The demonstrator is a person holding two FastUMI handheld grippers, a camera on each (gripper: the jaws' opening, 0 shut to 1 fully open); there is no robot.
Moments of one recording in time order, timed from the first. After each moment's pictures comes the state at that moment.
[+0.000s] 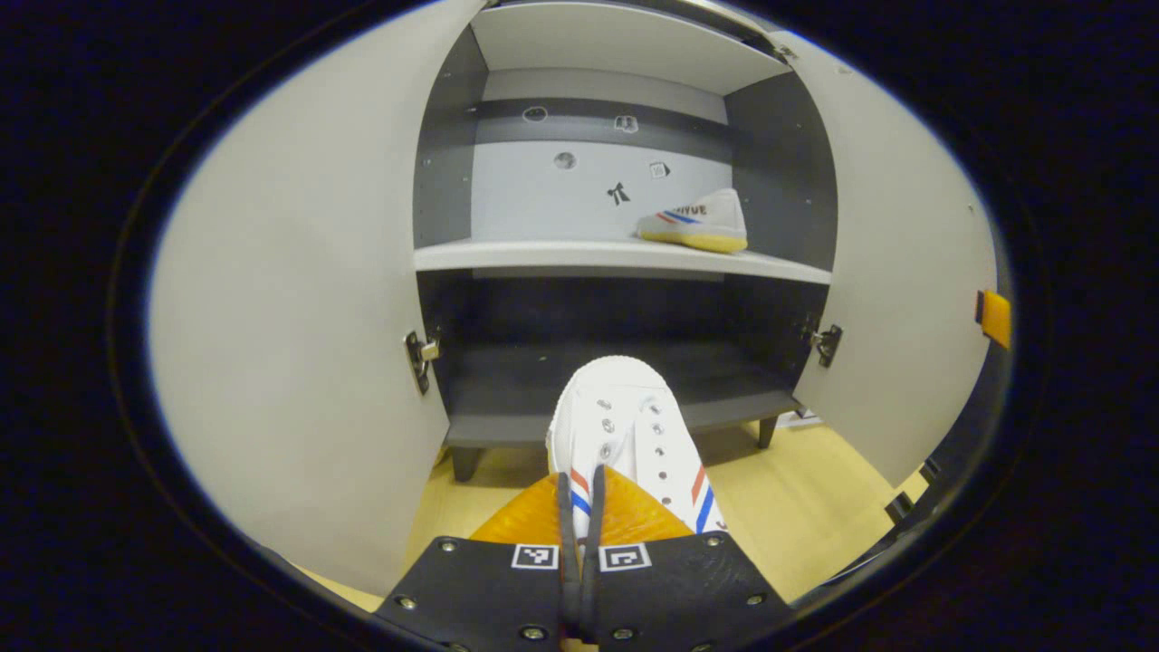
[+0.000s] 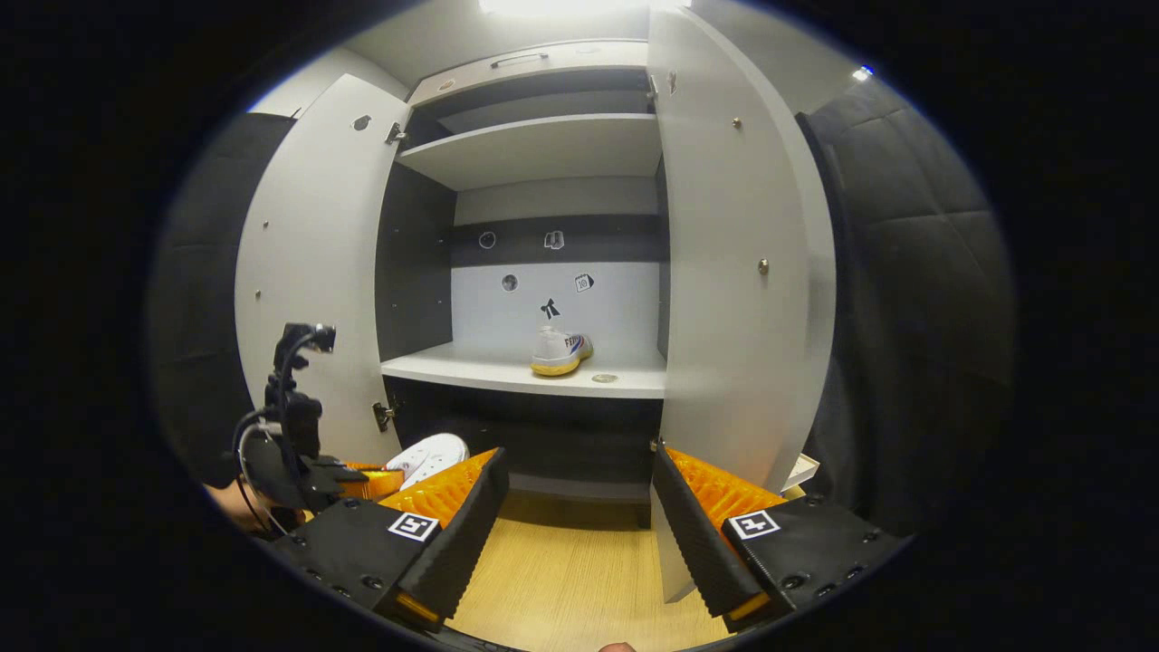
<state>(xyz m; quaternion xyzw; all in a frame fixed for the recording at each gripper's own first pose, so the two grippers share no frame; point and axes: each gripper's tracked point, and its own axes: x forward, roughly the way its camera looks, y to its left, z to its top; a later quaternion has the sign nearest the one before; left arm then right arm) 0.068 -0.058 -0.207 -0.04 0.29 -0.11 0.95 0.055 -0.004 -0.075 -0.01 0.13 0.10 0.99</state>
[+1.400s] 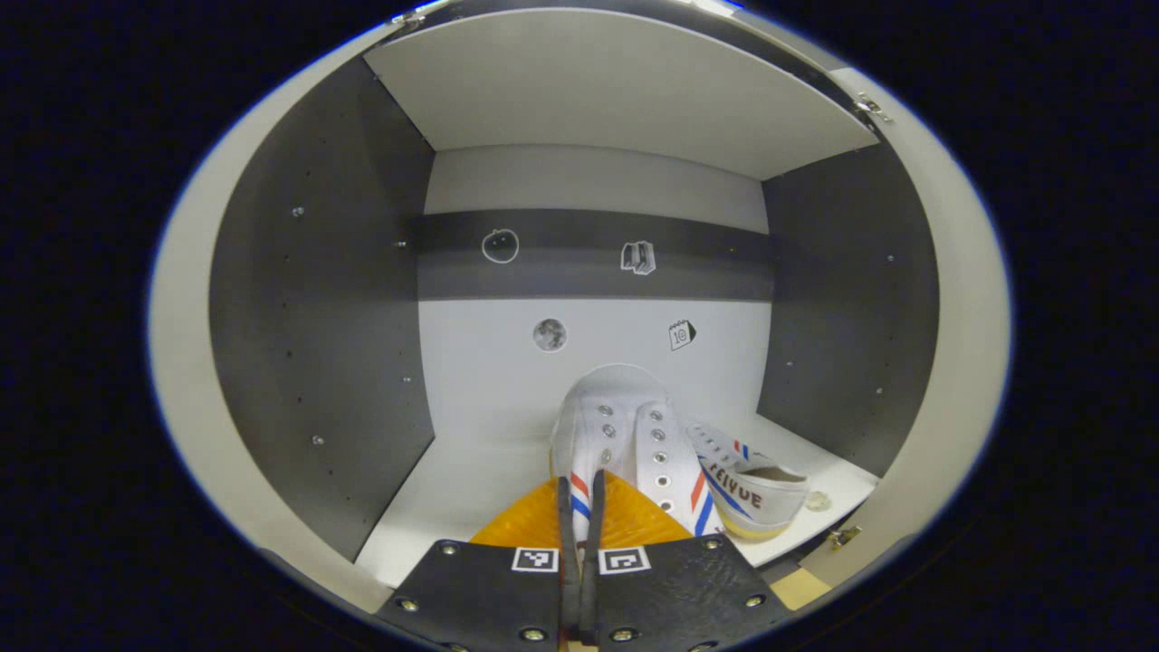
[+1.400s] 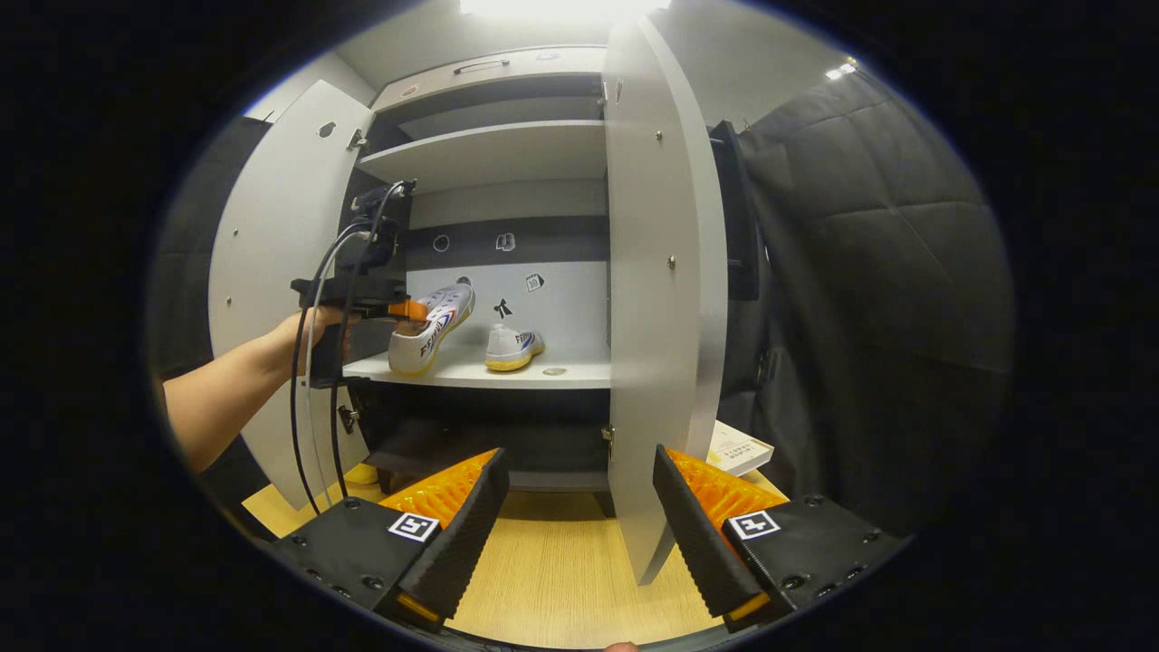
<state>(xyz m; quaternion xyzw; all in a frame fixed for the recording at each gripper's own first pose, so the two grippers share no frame) 0.056 -0.051 -0.188 -0.04 0.18 -0.11 0.98 0.033 -0.035 -0.079 0.00 0.14 0.02 0.99</state>
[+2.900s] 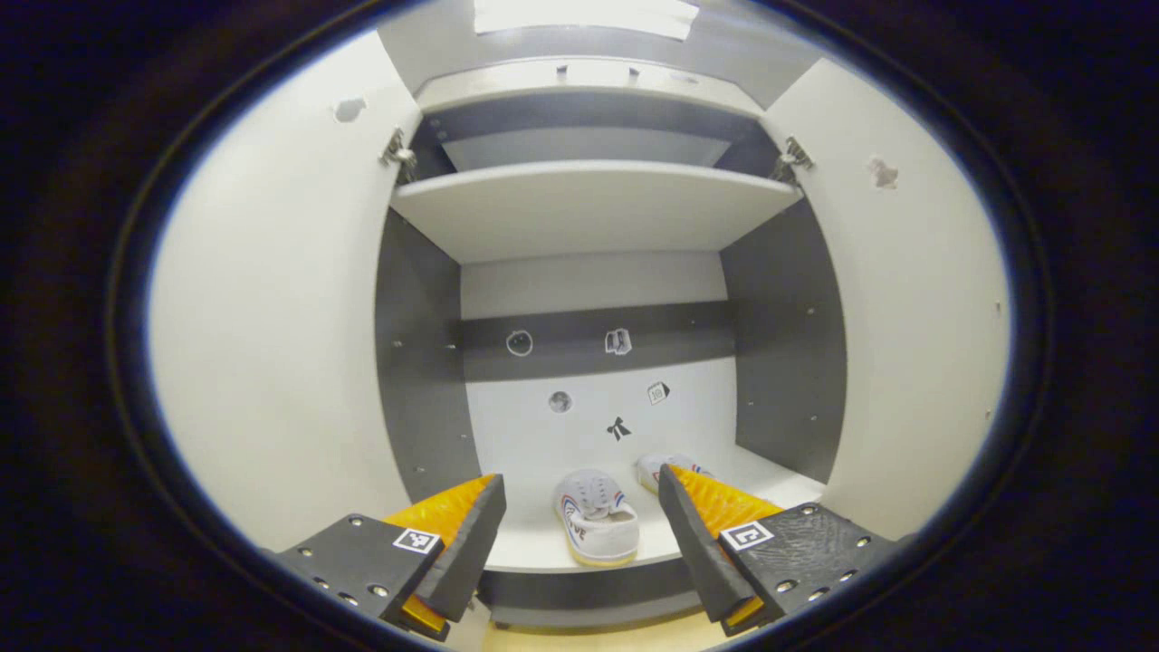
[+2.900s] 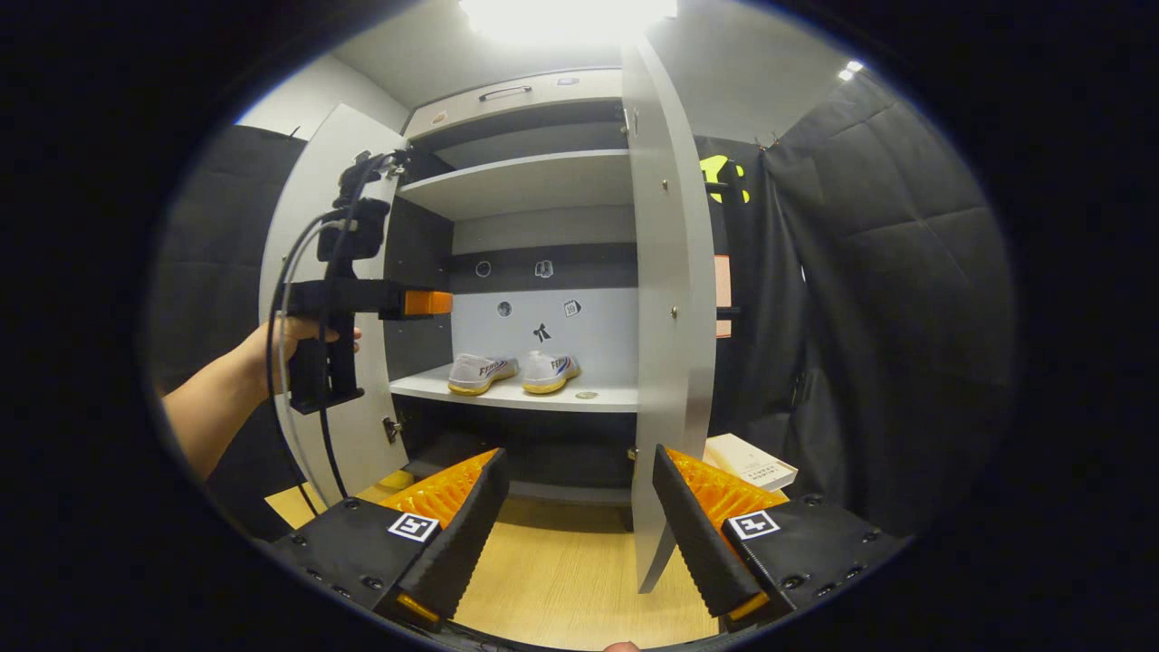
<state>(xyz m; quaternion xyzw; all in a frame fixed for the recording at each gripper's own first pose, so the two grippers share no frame) -0.129 -0.039 -0.022 0.00 0.07 -0.06 1.00 0.012 -0.035 -0.046 0.01 0.10 0.11 0.99</state>
